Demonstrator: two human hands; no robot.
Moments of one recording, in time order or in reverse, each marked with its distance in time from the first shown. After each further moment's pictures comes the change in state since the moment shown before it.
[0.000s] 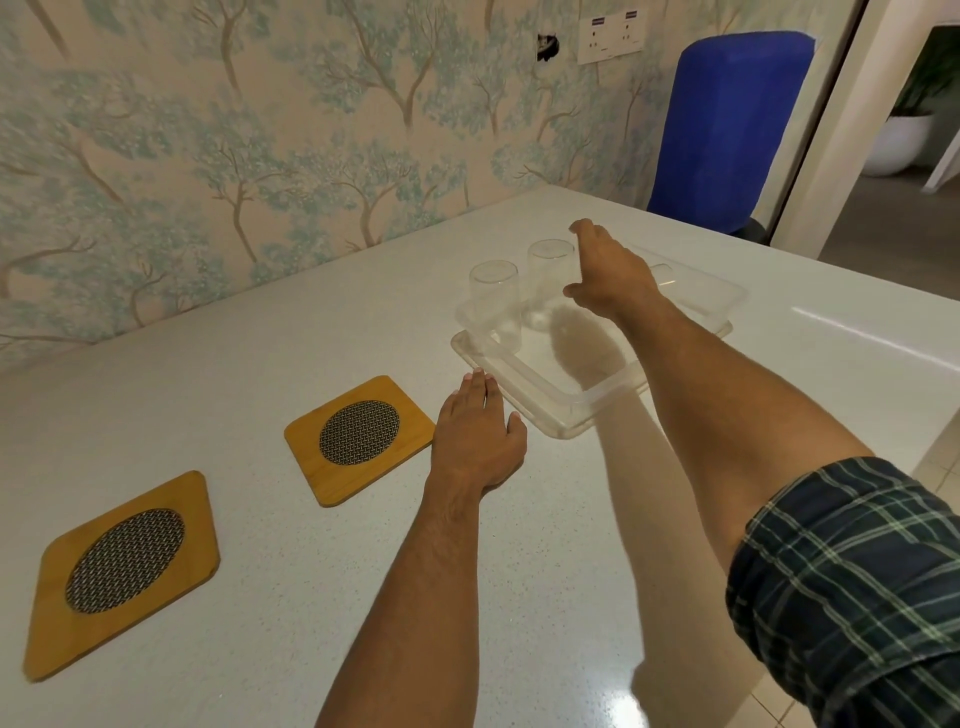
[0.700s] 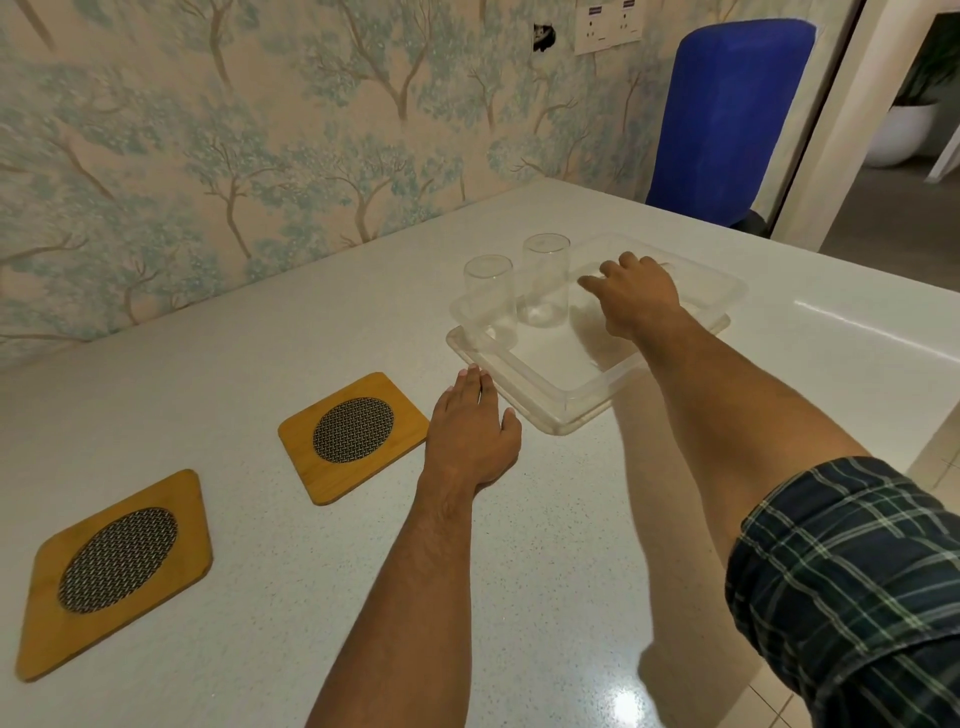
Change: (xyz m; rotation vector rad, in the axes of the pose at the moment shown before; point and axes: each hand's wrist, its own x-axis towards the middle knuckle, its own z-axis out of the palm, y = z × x) left_hand 0.000 0.000 -0.001 -0.002 0.007 0.008; right_hand -0.022 0.041 0.008 -0.615 -0.146 -0.175
